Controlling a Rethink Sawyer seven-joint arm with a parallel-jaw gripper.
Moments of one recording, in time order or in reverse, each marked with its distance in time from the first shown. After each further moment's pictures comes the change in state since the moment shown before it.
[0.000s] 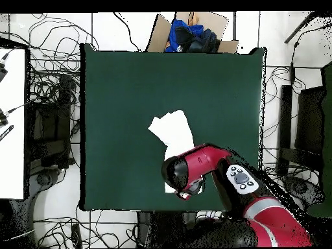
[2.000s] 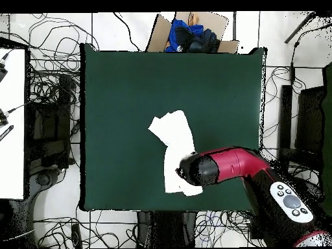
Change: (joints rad) arm -0.290 -0.169 0.265 0.123 0.151 -0.377 0.000
